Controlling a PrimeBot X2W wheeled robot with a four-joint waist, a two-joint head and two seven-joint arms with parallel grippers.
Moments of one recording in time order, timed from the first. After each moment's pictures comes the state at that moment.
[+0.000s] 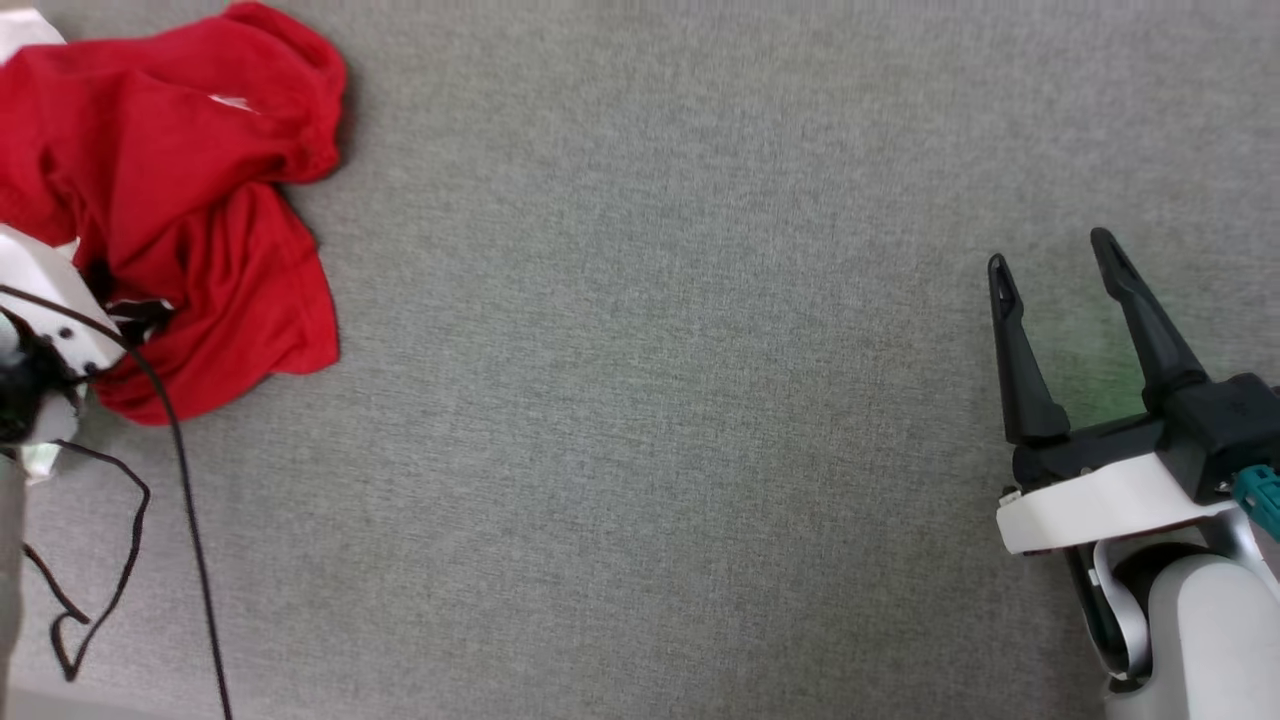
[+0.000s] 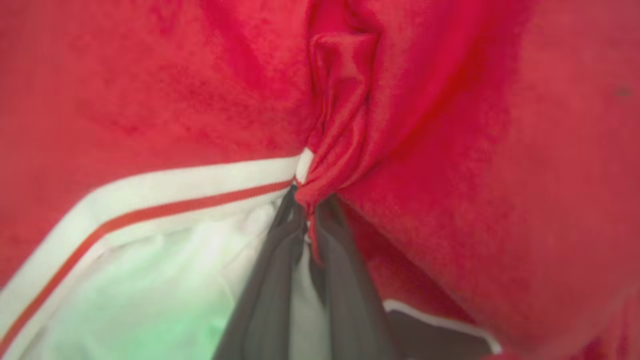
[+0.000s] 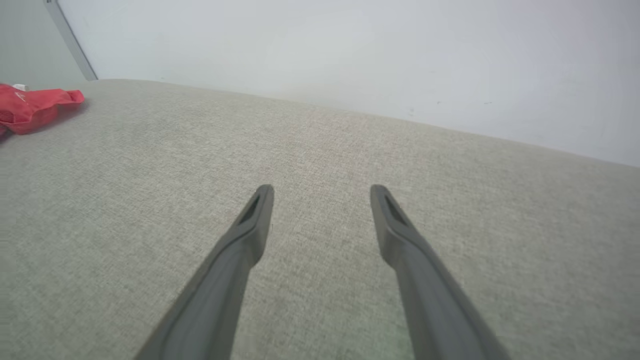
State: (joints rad) left arm -0.83 0.58 -0.16 0.81 -0.77 -0.11 0.52; right arm -0.23 -0.05 0.01 -0.15 -0.05 0.13 -0.07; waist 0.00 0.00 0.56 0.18
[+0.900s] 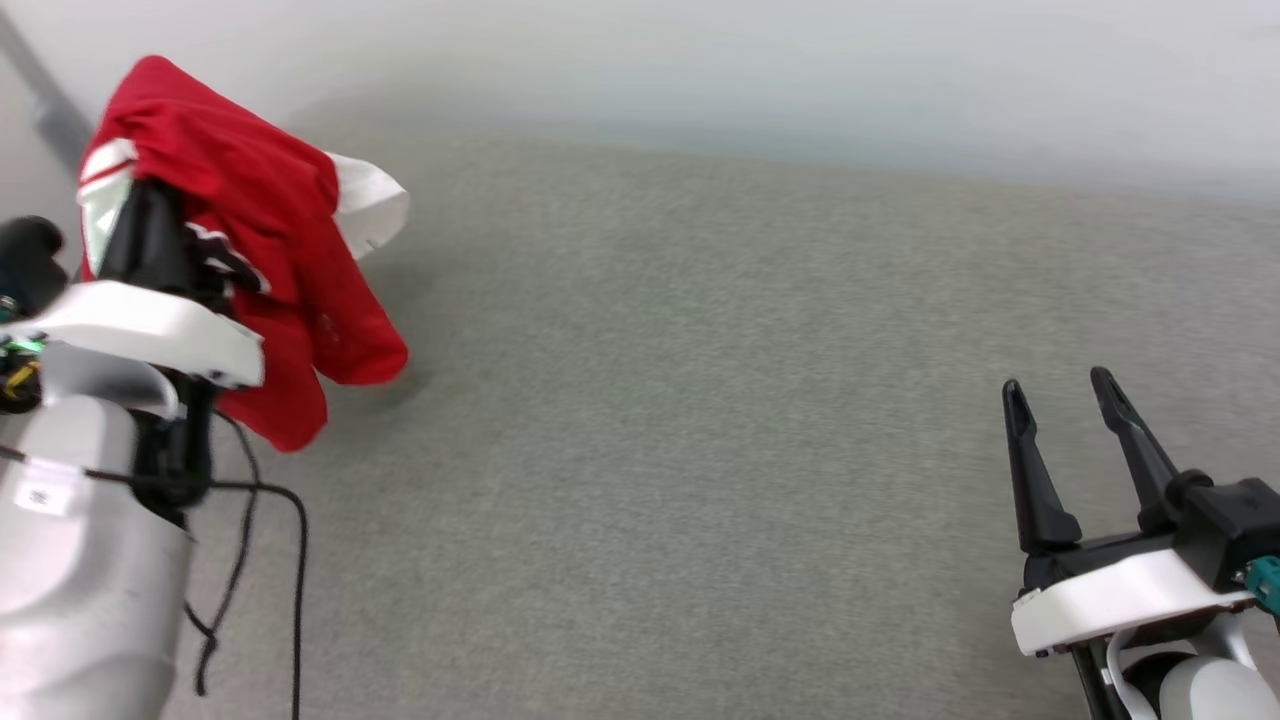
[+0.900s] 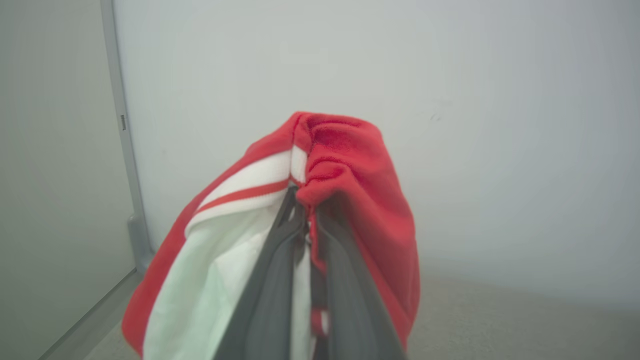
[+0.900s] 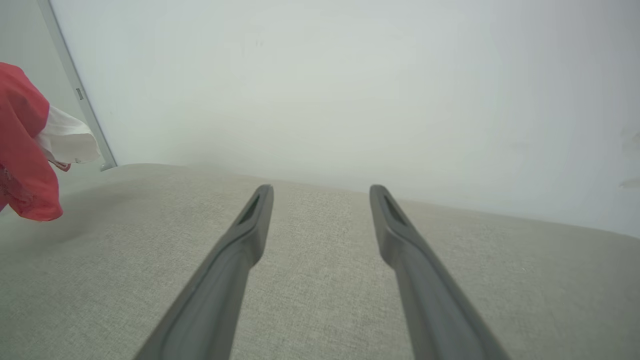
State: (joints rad) left arm -0.64 0.43 -0.15 0.53 -0.61 -0.02 -0.25; right arm -0.06 -0.05 -0.04 -0.10 0.08 0.13 -0.09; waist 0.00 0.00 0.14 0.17
